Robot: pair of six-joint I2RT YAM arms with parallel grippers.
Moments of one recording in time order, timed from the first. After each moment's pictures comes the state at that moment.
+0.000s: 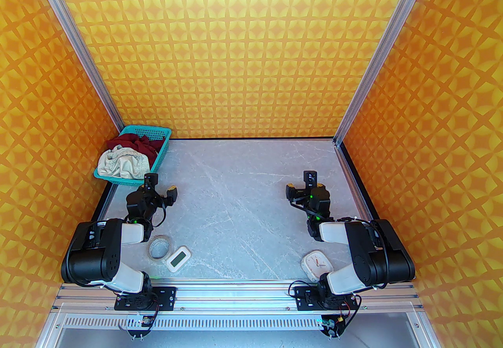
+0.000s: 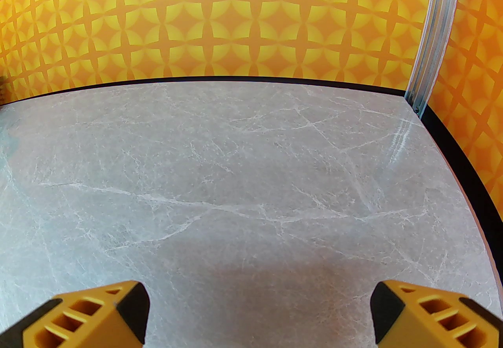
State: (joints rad) left arm 0.11 1.55 0.37 0.91 0.24 0.05; right arm 0.06 1.52 0.39 0.82 0.09 -0.02
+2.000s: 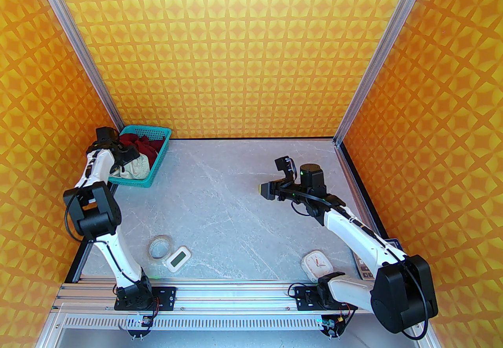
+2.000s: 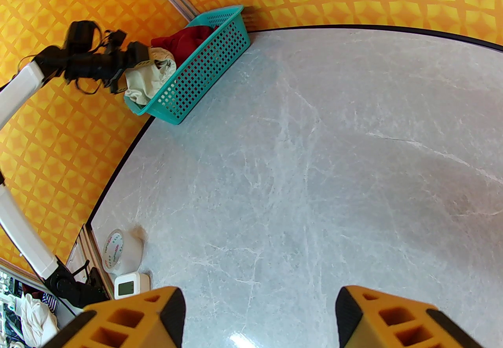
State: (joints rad) left arm 0.34 2.08 1.85 -0.72 0.01 -0.34; right arm 0.26 1.25 0.83 -0.12 -0.61 0.24
